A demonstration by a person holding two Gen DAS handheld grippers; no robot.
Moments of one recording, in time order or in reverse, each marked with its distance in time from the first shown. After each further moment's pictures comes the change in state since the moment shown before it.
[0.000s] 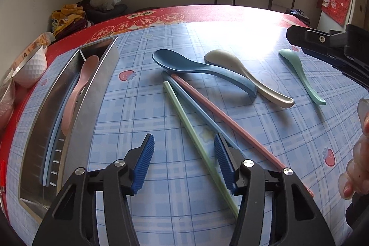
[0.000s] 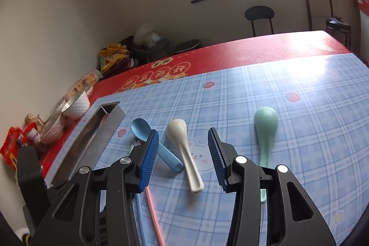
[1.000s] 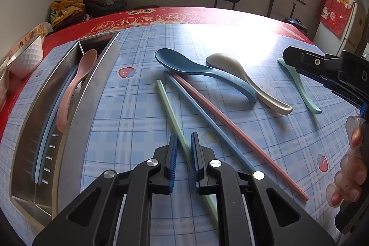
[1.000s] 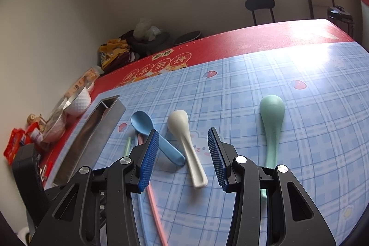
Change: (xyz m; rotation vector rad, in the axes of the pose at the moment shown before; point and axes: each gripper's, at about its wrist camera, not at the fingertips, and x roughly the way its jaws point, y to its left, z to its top) left arm 0.000 0.012 -0.003 -0.046 -0.011 -0.048; right arm 0.012 -0.004 -0.005 0.032 0.048 0.032
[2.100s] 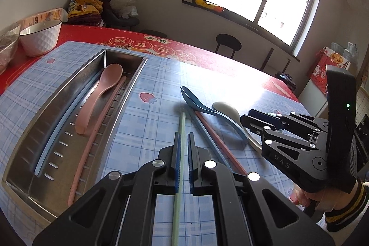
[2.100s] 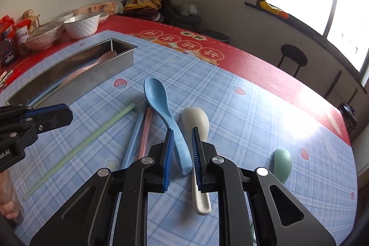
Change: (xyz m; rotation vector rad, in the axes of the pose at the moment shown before) left arm -0.044 0.047 -0.005 -0.240 -0.227 -0.145; right arm 0.052 0.079 -0.011 -0.653 0.119 -0.182
